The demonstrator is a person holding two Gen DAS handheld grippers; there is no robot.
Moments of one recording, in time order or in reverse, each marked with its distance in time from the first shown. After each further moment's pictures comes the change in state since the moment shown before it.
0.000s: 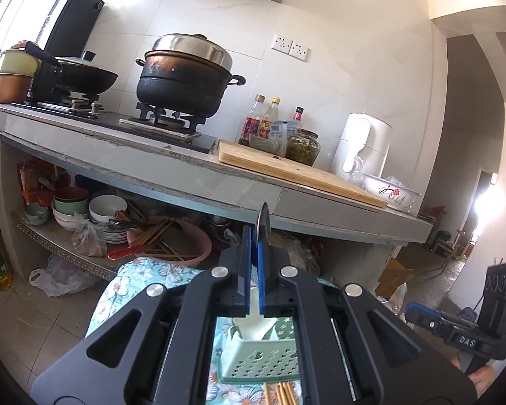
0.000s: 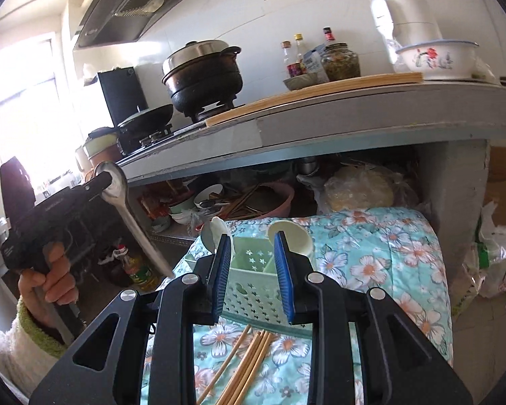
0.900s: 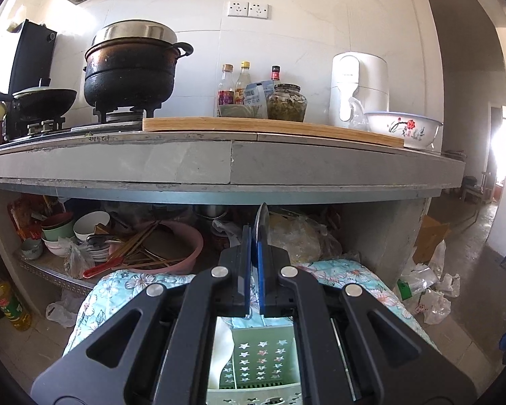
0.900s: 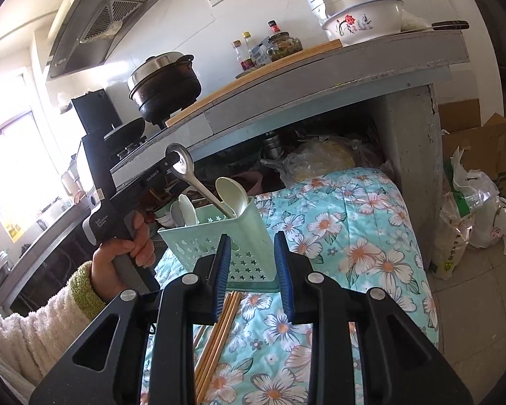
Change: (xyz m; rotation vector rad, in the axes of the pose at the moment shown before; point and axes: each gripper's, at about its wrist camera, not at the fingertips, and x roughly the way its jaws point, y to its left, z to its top) left arm 0.124 -0.090 -0.058 0.240 0.063 0.089; right arm -0.049 -0.059 -0.052 0.154 -0.006 -0.051
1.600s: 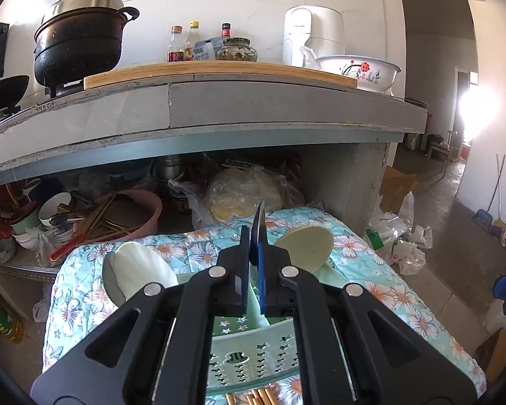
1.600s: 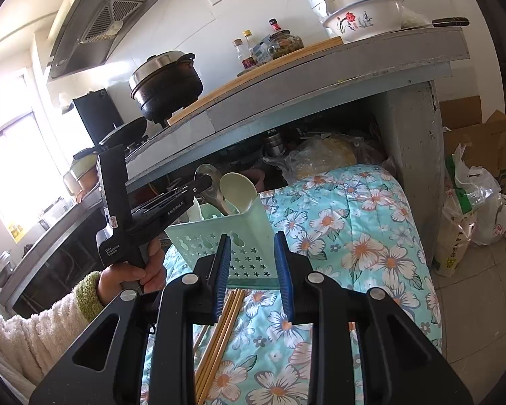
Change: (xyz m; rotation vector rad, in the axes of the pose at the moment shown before) left arm 0.009 -0.021 -0.035 0.071 0.174 -0.183; right arm 0.001 0.000 -0.002 0.005 0.006 0.008
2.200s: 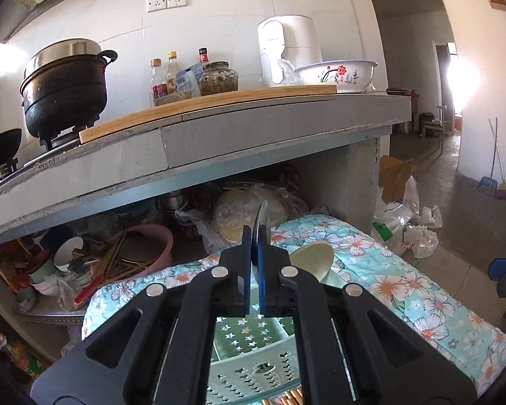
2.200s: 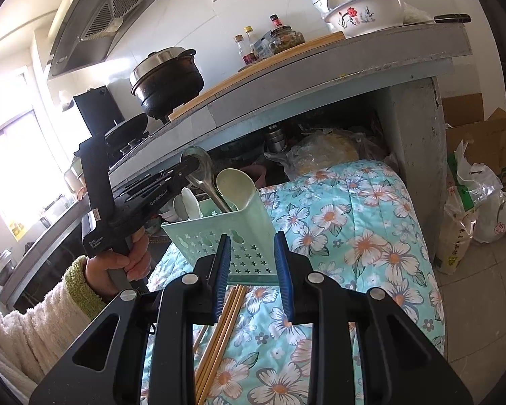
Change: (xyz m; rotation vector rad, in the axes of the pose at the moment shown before) left arm -0.020 -0.013 0.013 0.203 -0.058 0.032; right arm 0.003 0.001 -0.003 0.005 0.014 0.004
